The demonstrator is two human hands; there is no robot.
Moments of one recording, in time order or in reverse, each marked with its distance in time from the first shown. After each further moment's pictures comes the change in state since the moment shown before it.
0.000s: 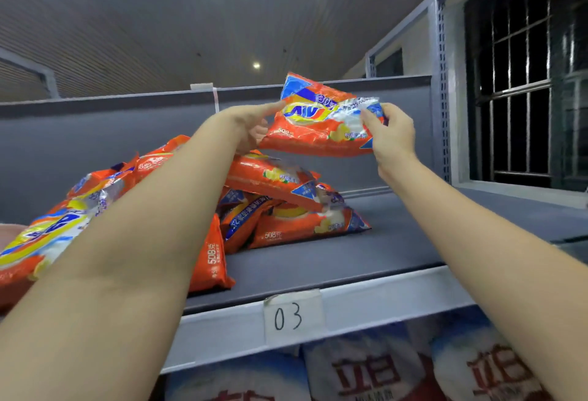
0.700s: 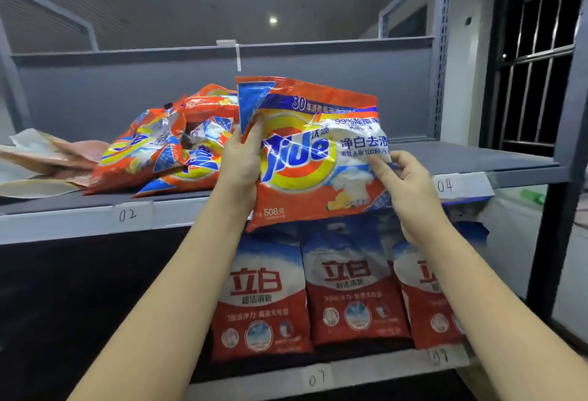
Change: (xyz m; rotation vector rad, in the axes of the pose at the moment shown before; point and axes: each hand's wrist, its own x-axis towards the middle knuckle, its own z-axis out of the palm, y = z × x) left_hand -0.227 -0.114 0.053 -0.484 0.243 0.418; right_hand -0.203 -0.065 -0.120 0.124 -0.325 0.251
